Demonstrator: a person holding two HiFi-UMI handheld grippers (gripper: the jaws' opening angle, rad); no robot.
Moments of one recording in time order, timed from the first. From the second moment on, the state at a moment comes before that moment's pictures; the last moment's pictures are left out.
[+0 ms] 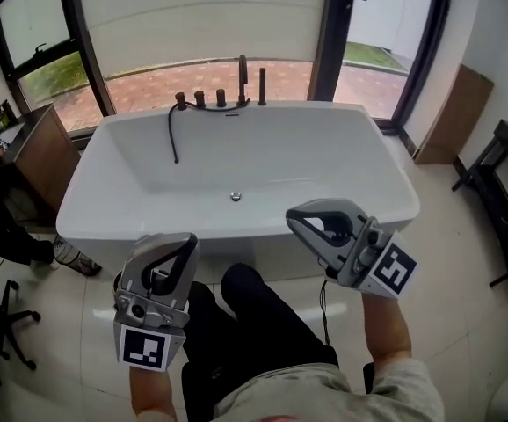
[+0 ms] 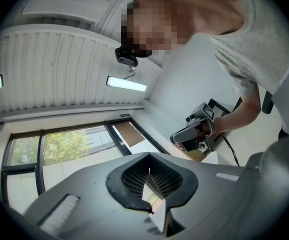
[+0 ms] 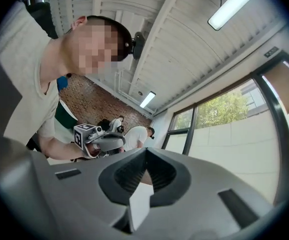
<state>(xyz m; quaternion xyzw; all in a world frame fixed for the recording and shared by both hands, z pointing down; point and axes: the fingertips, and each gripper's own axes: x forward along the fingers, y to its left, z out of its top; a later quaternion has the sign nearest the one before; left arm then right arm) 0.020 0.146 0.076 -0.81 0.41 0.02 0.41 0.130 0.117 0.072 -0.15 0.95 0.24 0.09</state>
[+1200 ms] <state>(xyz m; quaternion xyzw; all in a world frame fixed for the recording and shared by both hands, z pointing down) 0.056 0.188 0.082 -0.87 0.34 0.02 0.36 0.160 0.181 0.068 -0.20 0.93 0.31 0.08</state>
